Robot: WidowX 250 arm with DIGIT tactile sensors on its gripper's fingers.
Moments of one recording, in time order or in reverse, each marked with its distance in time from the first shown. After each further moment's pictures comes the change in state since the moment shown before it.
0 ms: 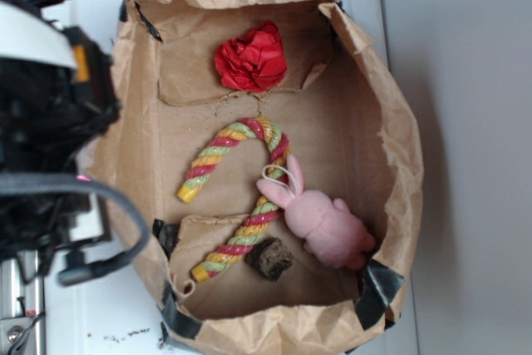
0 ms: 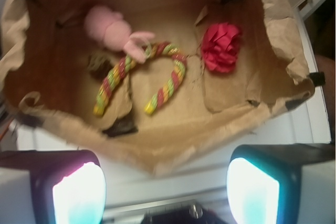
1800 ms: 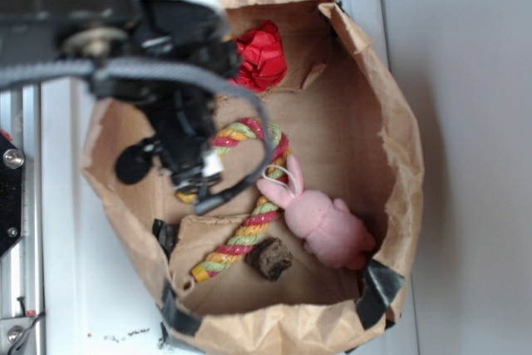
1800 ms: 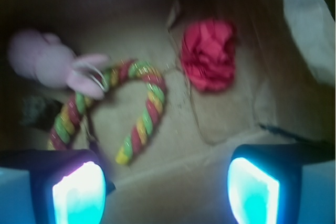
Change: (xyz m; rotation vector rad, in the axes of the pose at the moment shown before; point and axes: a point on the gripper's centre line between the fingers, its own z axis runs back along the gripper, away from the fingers) arm 0.014 0.009 -0.070 0.018 0.030 0.098
